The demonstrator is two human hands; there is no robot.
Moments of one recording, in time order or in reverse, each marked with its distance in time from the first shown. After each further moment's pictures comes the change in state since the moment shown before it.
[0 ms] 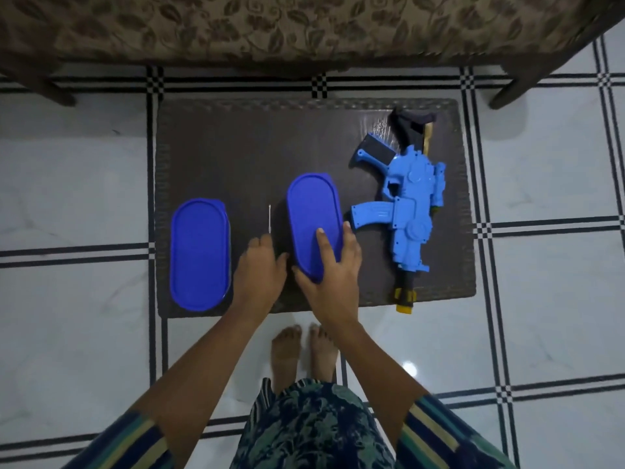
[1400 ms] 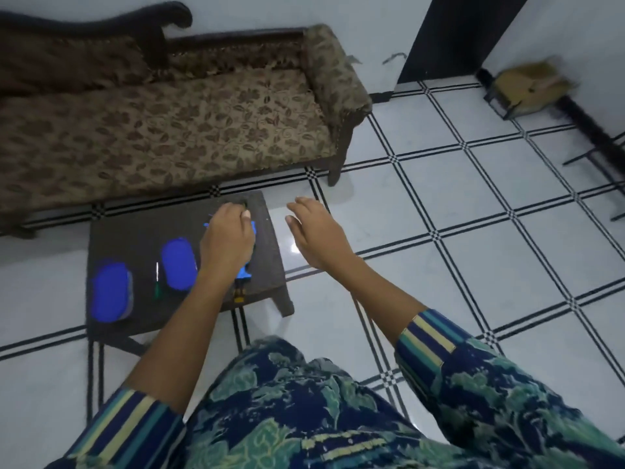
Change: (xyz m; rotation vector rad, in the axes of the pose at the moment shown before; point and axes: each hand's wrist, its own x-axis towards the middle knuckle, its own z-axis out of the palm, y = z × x) left_hand -0.274 0.382 -0.147 -0.130 0.358 0.434; right_hand -0.108 0.035 -0.525 -0.127 0.117 -0.326
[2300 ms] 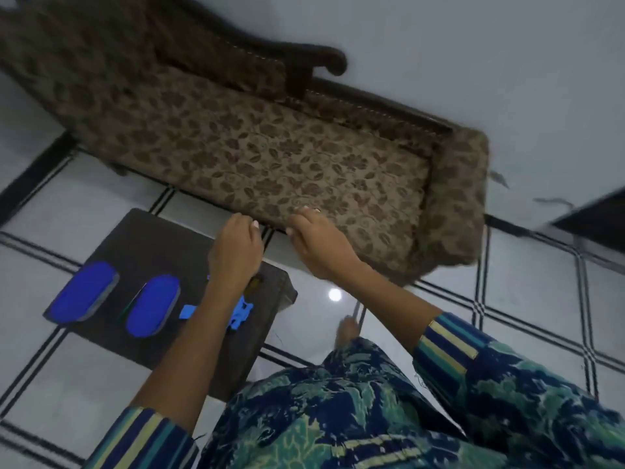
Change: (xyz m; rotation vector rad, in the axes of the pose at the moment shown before) left_hand 0.290 0.028 0.076 0.054 0.355 -0.544; right_hand 0.394 0.110 0.005 0.000 -0.420 -0.657
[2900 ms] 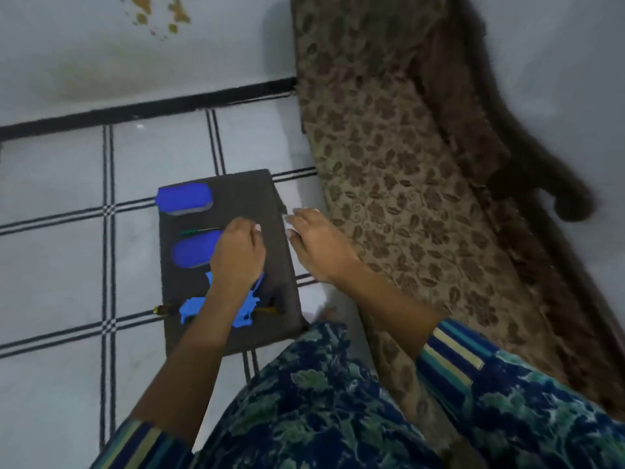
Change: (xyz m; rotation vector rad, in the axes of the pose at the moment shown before) left_hand 0.106 -0.018 0.012 0.081 0.518 -0.809; right_hand 0.257 0.014 0.028 0.112 -0.476 -0.847
